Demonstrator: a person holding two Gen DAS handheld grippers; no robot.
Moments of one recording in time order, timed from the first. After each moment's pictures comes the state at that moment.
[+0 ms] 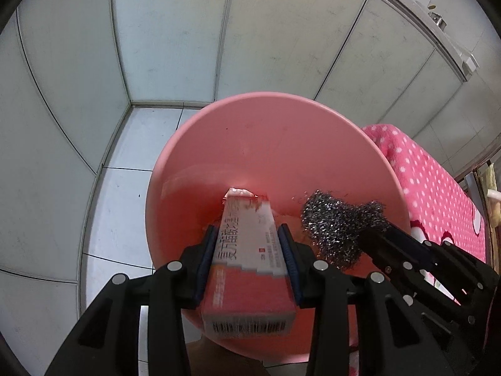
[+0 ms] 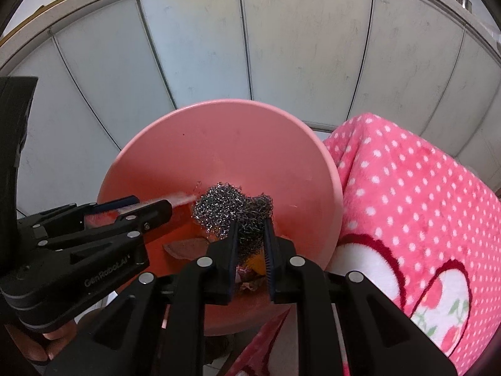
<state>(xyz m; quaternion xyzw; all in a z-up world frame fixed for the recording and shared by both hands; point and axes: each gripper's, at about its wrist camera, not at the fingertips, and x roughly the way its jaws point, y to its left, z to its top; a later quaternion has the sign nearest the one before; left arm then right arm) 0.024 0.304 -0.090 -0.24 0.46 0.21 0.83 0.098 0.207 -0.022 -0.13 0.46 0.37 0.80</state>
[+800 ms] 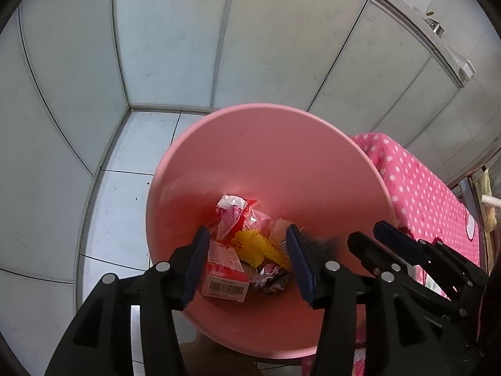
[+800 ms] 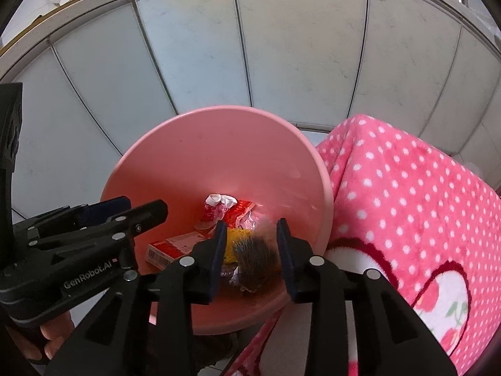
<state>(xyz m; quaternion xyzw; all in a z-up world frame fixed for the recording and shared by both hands) 0.022 0.303 -0.074 -0.25 0.45 0.21 0.83 0.101 0.192 -0.026 -0.12 0.45 0.38 0.80</state>
